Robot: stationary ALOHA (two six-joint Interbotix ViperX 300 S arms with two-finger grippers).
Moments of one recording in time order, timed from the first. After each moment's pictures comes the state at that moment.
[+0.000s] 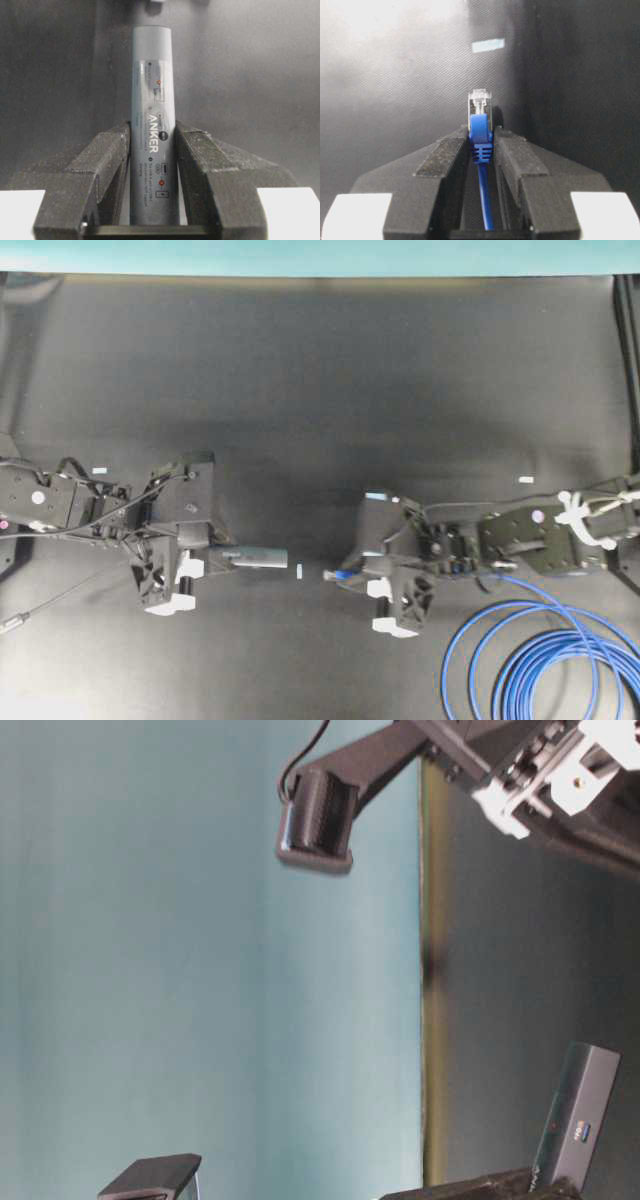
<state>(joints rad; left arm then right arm) -0.10 -0.17 0.89 0.04 -0.06 -0.22 0.20 0.21 0.78 0.10 -0.25 0.23</state>
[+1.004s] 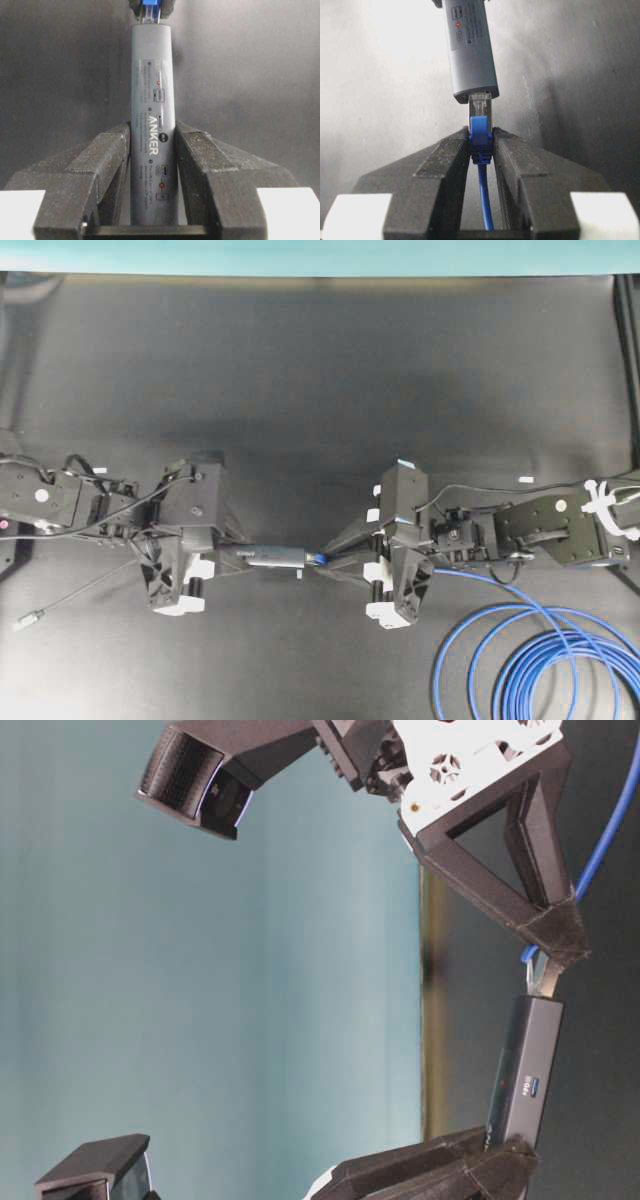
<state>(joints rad) -0.10 -0.18 0.84 0.04 -0.07 -0.14 0.18 0.13 0.79 0.10 -0.50 0.28</state>
